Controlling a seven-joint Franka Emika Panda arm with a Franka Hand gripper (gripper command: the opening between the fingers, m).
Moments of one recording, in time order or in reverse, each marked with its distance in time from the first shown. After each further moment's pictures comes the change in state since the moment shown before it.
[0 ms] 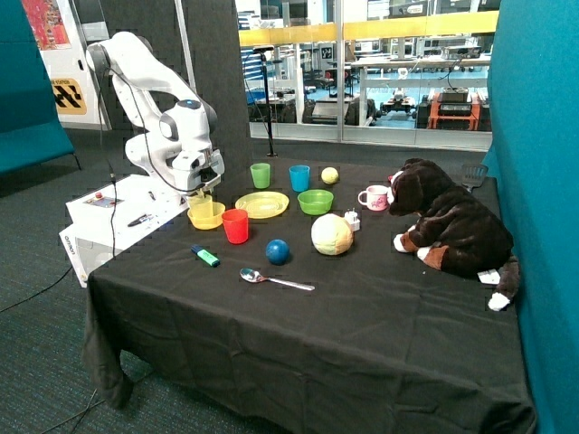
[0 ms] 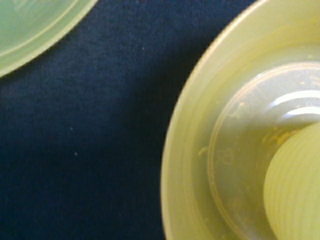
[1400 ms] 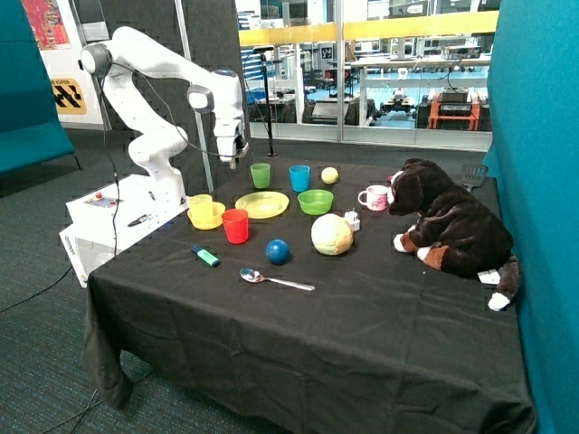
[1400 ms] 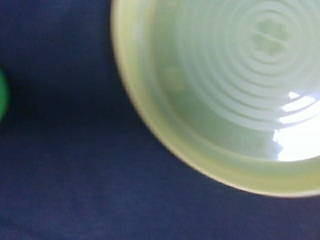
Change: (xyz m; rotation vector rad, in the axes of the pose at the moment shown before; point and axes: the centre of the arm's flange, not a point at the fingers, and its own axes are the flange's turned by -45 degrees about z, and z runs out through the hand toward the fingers) arm 0.047 -0.136 -0.067 0.002 -0.006 -0.354
